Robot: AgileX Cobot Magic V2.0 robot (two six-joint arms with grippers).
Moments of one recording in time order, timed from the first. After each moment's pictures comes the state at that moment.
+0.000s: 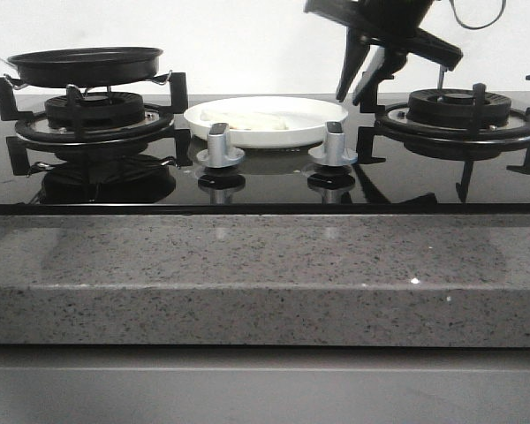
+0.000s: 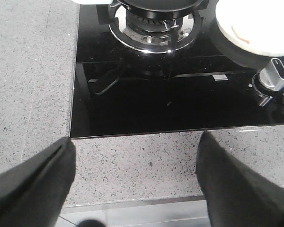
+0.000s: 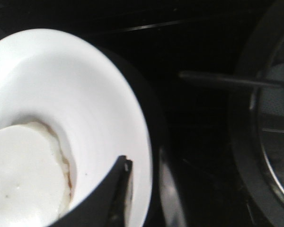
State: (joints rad) left arm -0.11 0.61 -0.92 -0.07 1.01 0.02; right arm 0.21 2.12 -2.06 0.27 1.08 0.33
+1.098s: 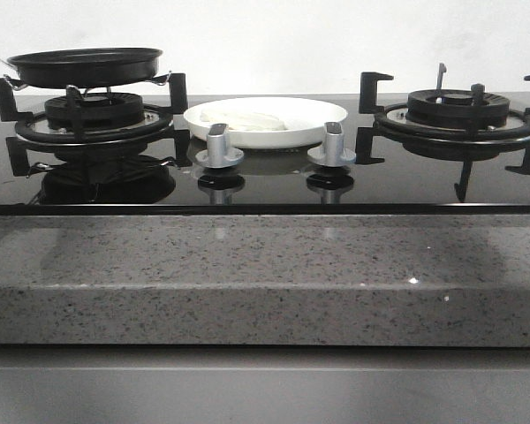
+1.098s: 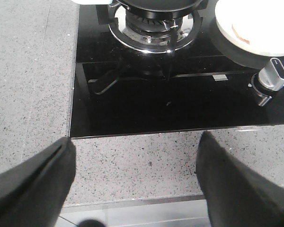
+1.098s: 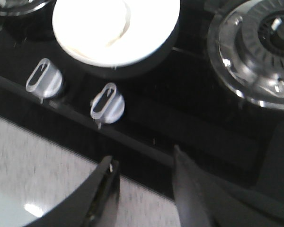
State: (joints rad) left arm -0.11 0.61 -0.92 -0.07 1.01 0.02; right arm 0.21 1.14 -1.20 0.27 0.93 -0.16
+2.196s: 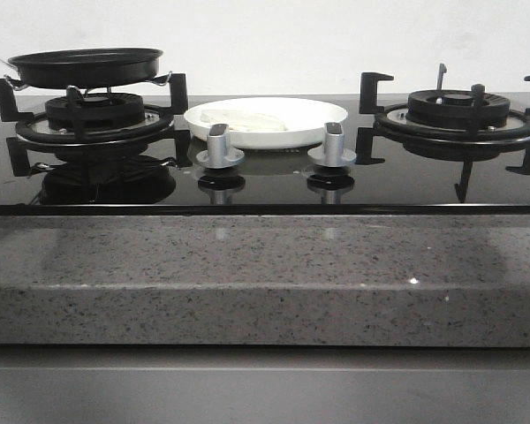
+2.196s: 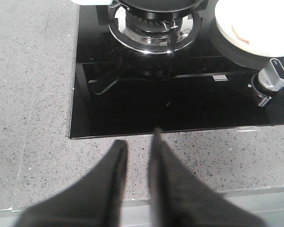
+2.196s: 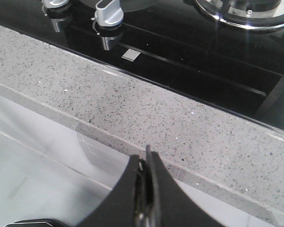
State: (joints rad) left arm -0.11 0.61 -0.92 -0.07 1.01 0.02; right arm 0.21 0.35 -0.61 0.20 0.92 -0.18
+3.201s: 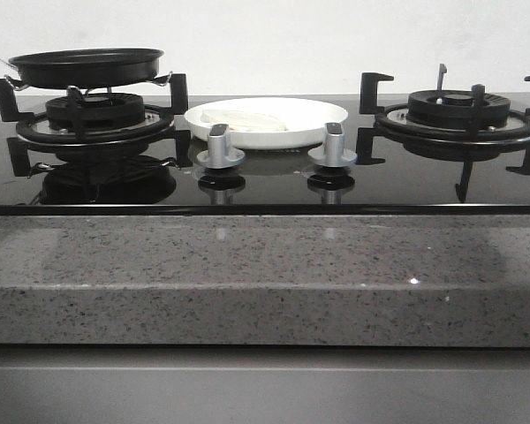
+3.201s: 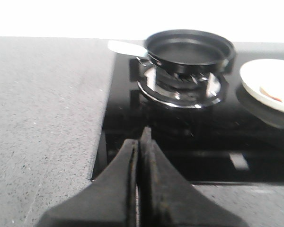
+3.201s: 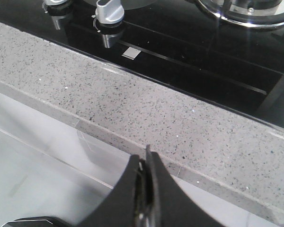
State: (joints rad) left arm -0.03 0.26 -0.40 -0.06 0.43 0.02; right arm 0.21 0.35 -0.60 0.19 0.93 -0.18
